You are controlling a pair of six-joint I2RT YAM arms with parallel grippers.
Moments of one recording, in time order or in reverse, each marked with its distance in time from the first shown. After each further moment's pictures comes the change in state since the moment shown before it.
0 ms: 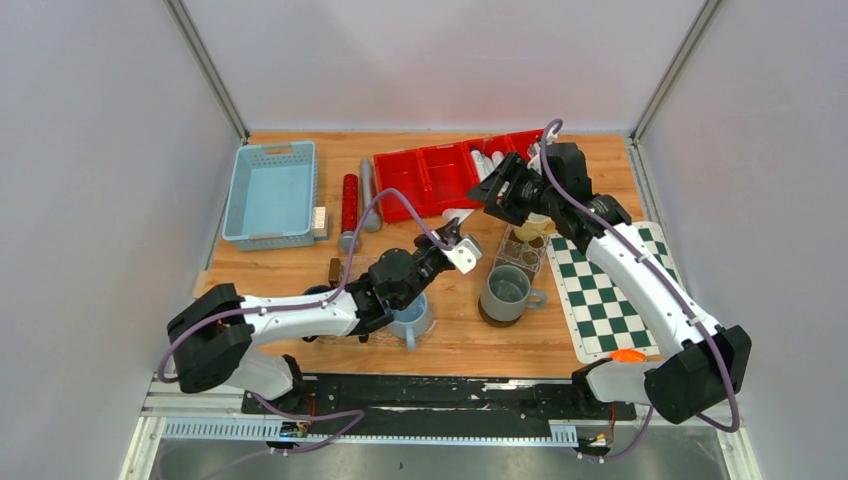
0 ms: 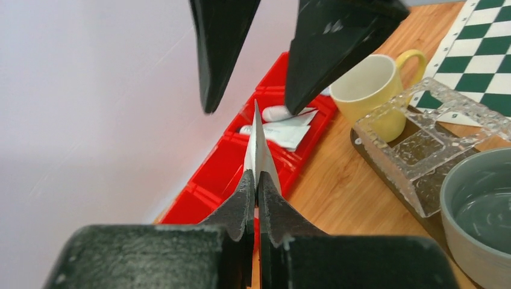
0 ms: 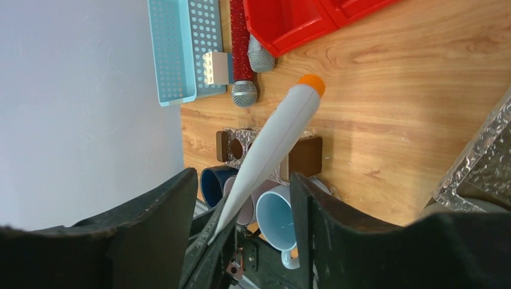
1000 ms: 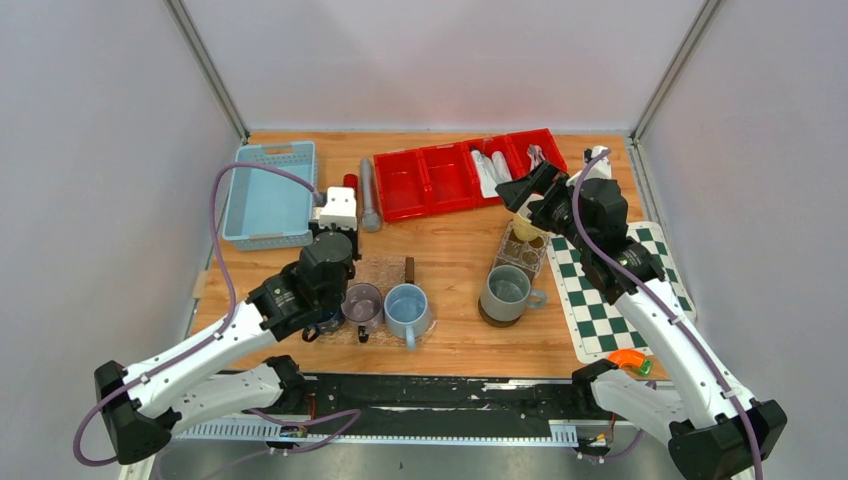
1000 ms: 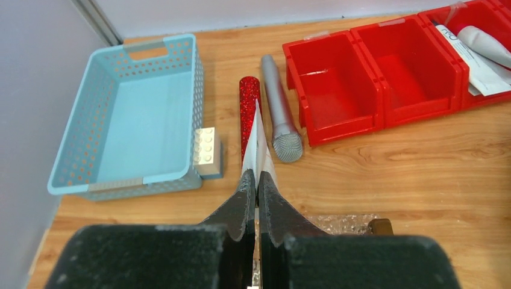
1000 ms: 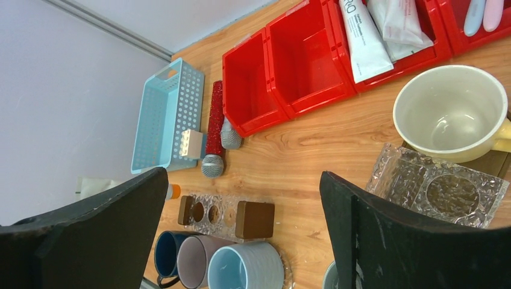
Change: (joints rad) left arm 0.185 -0.534 0.076 -0.970 -0.554 -0.727; right arm -0.018 -0.322 -0.242 0.200 0.274 -0.153
